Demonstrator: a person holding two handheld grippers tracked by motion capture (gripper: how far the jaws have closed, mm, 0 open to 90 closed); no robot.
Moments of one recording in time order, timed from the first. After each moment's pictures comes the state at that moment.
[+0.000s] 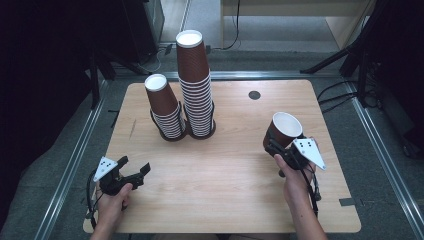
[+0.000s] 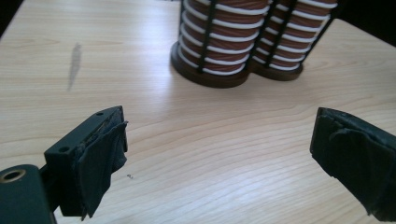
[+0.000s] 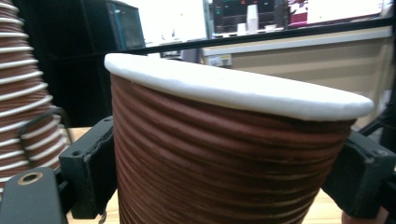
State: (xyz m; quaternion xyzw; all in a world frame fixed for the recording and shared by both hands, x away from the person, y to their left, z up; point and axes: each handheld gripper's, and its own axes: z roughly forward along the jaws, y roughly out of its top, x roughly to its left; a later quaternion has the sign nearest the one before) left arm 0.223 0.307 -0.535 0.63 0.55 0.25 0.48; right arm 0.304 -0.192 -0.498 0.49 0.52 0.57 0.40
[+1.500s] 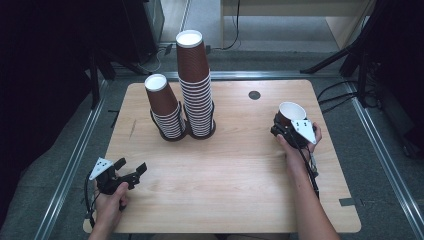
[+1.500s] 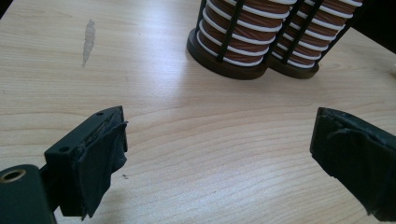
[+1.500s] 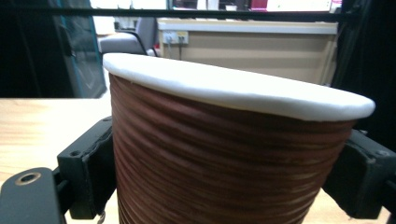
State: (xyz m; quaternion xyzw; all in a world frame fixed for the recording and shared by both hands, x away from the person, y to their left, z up) left arm 0.228 0.322 -0.550 0.61 0.57 0.23 0.49; right arm 0.389 -0.212 -0.537 0.53 0.53 0.48 0.46
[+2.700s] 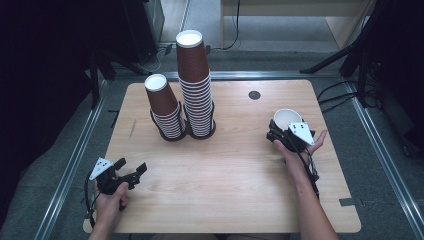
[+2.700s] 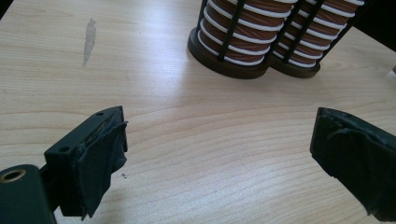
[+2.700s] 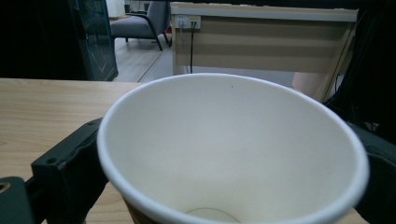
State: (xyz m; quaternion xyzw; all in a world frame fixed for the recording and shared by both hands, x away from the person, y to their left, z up) left arm 0.228 0.322 -0.550 0.62 0.57 0.23 0.49; right arm 0.373 -0.204 -0.531 0.53 0.57 0.47 0.43
